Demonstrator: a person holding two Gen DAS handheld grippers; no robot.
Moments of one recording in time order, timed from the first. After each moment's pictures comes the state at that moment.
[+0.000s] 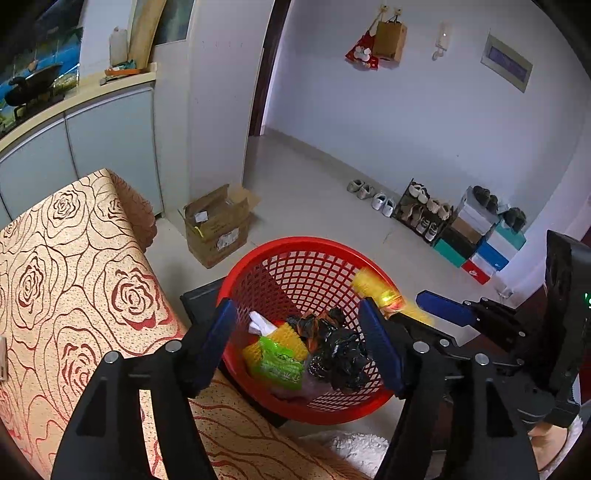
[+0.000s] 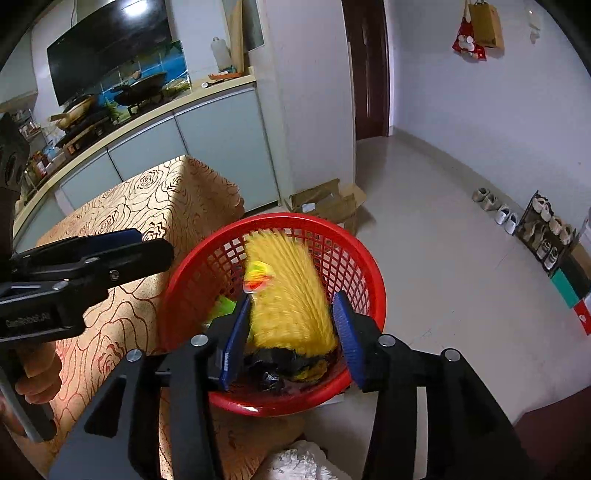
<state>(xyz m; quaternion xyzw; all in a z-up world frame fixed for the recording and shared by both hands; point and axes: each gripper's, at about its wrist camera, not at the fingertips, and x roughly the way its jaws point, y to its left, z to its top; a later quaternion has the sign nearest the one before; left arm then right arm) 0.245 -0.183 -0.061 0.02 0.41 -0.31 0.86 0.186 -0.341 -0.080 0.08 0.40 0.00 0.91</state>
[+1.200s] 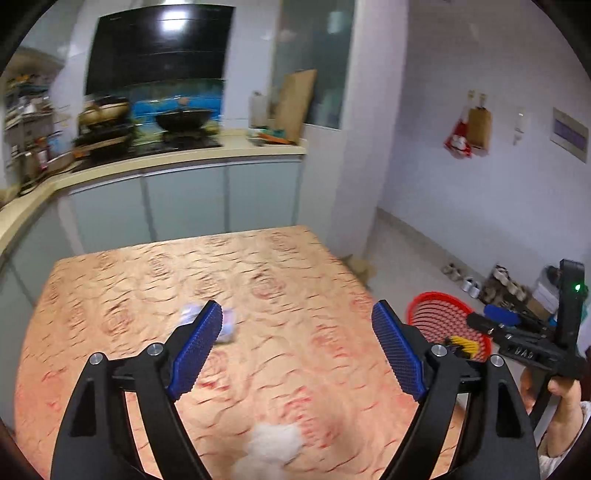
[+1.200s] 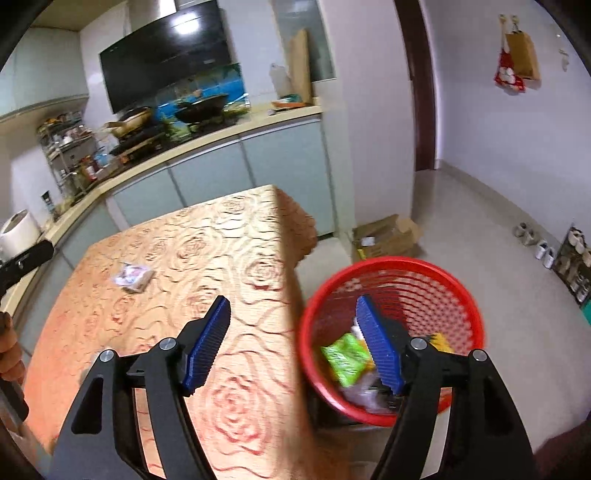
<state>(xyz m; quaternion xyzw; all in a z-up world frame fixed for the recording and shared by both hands) 0.149 0.058 0.027 -0.02 0.29 -0.10 0.95 0.175 -0.241 -0.032 0.07 0.34 0.10 0.93</state>
